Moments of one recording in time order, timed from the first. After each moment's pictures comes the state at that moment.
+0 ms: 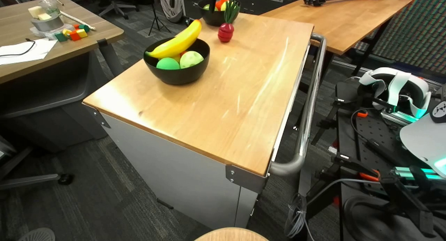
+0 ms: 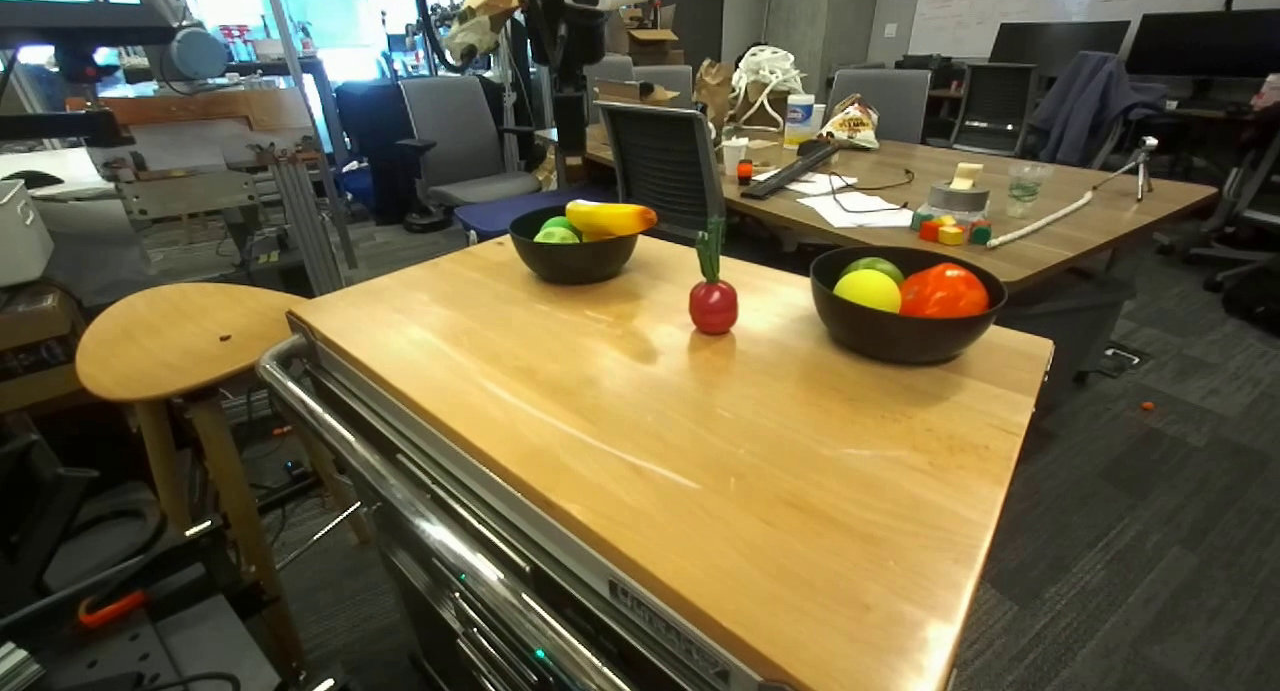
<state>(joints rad) 0.03 0.16 0.01 -1.94 0.19 2.29 0.73</state>
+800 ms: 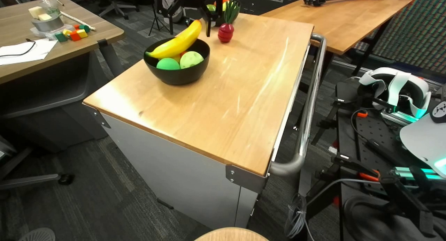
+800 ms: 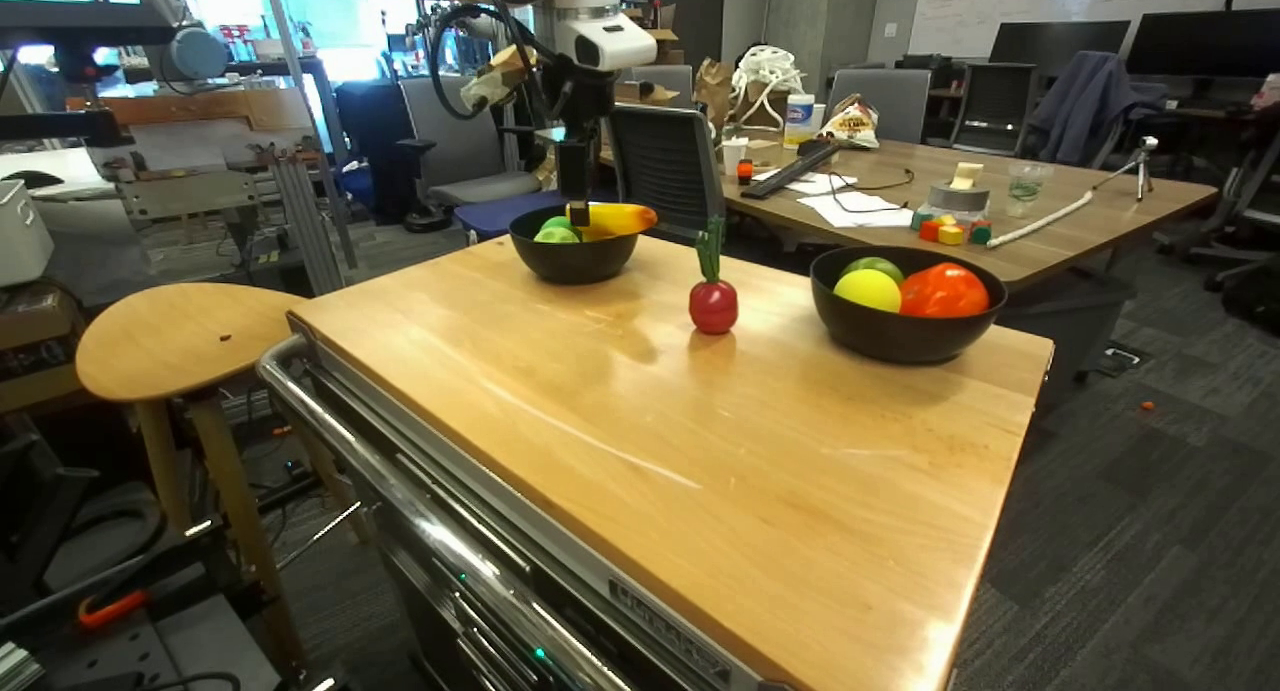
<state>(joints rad) 0.06 0.30 0.00 -1.86 0.12 2.29 0.92</state>
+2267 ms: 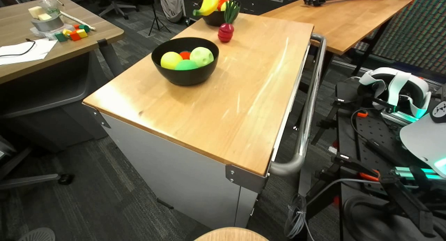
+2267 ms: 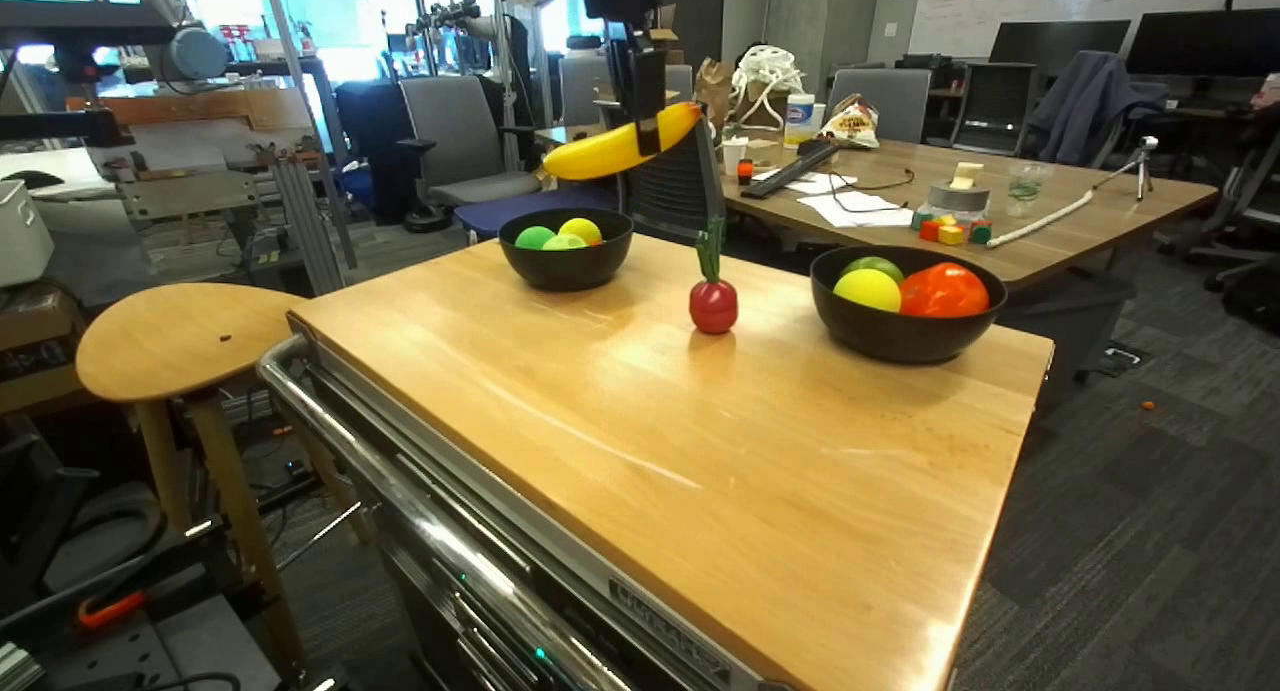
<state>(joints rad) 0.03 0.19 -0.07 -1.79 -0.08 2.12 0.64</state>
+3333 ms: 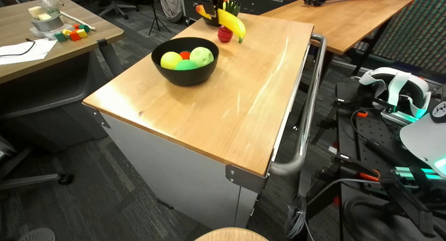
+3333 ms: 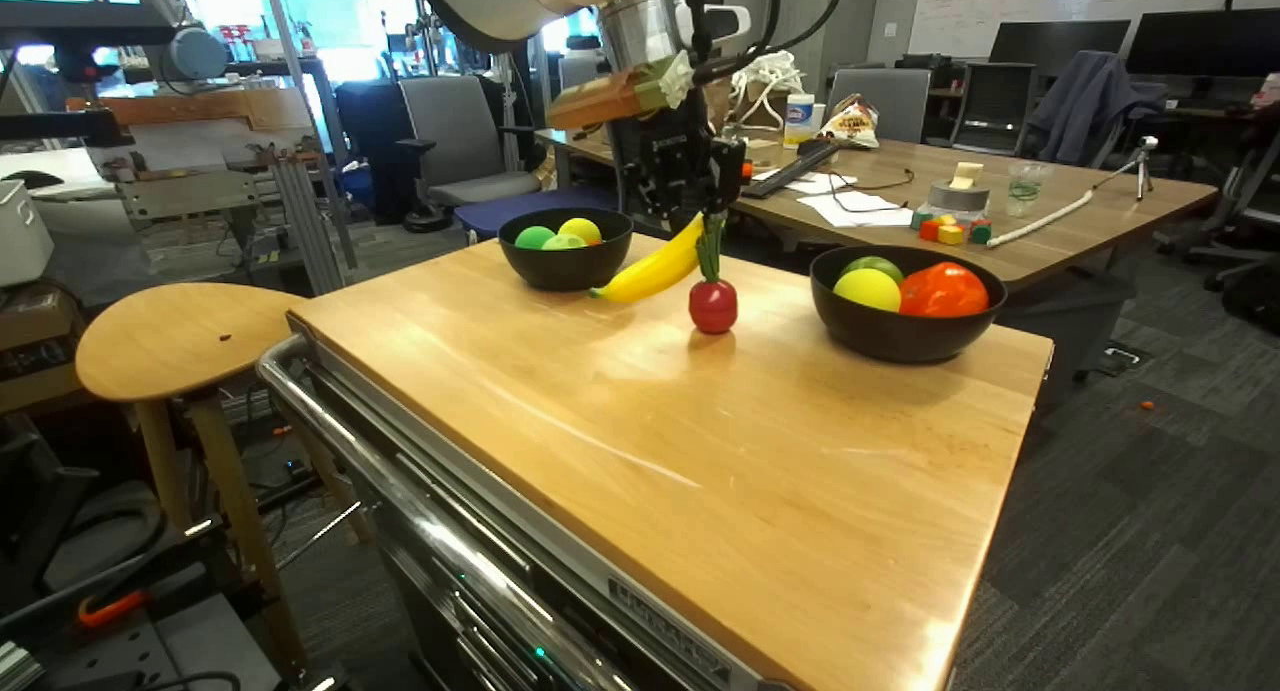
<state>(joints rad) 0.00 0.34 -0.08 -1.83 -0.34 2.25 0.08</state>
